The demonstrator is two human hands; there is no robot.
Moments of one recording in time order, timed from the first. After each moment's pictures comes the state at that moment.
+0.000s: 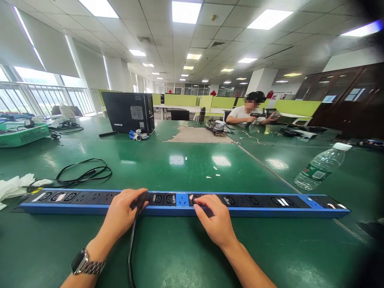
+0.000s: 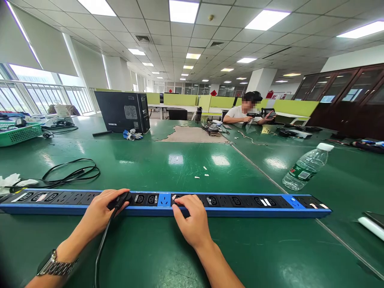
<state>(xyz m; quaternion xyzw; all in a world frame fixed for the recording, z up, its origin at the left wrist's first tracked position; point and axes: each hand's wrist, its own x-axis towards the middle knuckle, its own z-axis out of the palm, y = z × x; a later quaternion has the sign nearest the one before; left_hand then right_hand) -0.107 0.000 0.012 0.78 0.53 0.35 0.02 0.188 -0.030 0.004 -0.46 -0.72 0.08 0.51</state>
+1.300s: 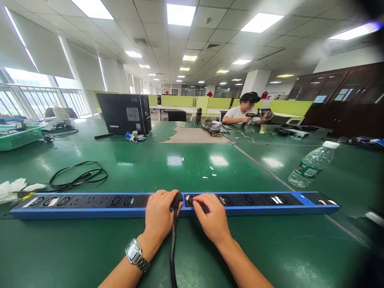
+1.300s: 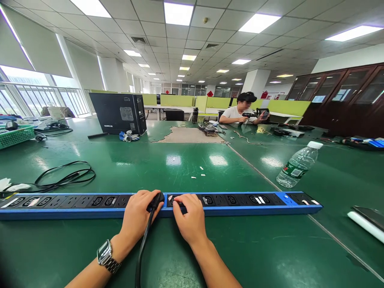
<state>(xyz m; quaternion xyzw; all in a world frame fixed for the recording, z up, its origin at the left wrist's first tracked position) 0.011 -0.005 0.005 0.79 0.49 0.37 -0.02 0.189 -0.023 -0.002 -0.51 -0.69 0.08 0.50</state>
